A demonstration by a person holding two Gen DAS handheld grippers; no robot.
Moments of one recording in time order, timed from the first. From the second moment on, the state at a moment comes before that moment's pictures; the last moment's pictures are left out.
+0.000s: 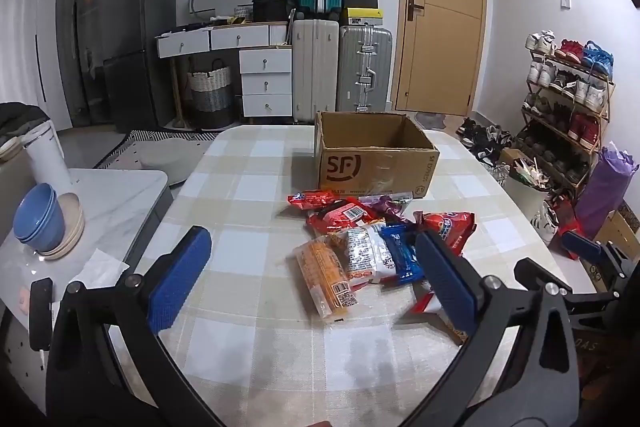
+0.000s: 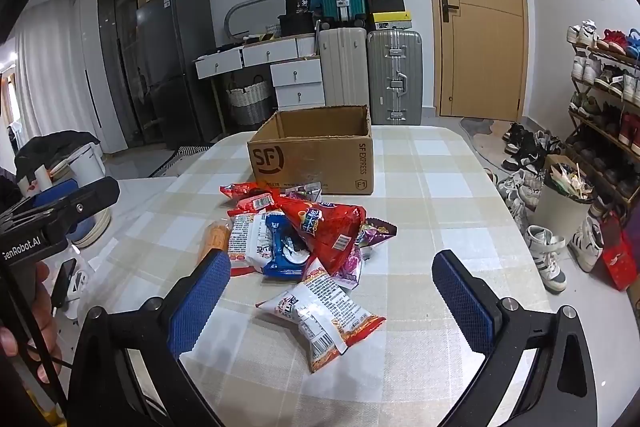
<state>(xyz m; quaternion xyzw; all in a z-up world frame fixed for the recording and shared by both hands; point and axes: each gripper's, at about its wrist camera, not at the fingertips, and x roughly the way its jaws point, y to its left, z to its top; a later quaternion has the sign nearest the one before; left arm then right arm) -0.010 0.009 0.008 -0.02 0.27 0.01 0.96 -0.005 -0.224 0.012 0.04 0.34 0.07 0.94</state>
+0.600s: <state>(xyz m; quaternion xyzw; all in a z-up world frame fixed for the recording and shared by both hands) -0.010 0.011 0.005 -0.02 0.27 0.00 0.96 -0.007 -0.221 0.017 0.04 0.33 0.08 0.94</state>
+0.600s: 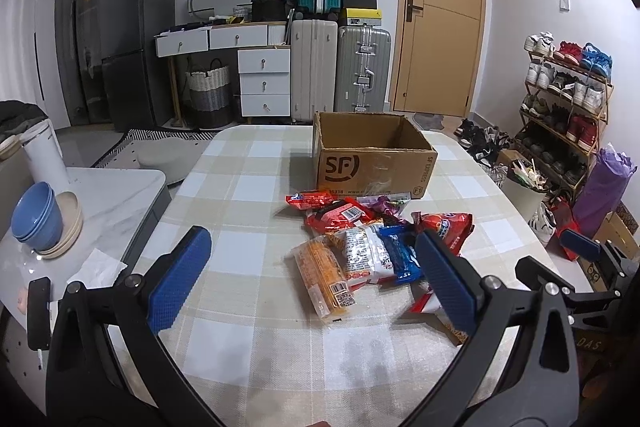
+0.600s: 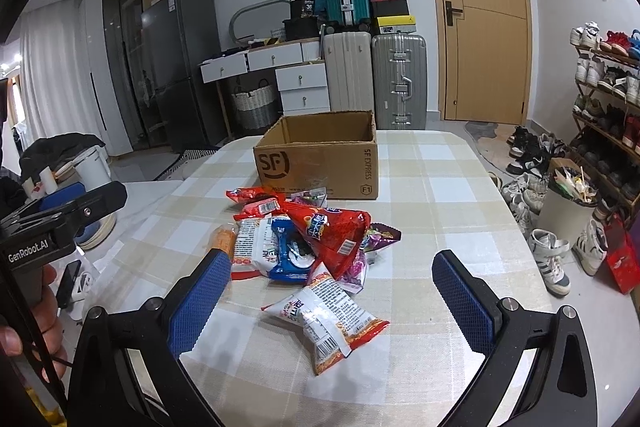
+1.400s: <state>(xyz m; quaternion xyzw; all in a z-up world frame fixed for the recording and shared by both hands) -0.011 0.012 0.006 -0.02 0.27 0.00 0.96 -0.009 -0.221 0.014 0.04 0.33 0.08 0.94</state>
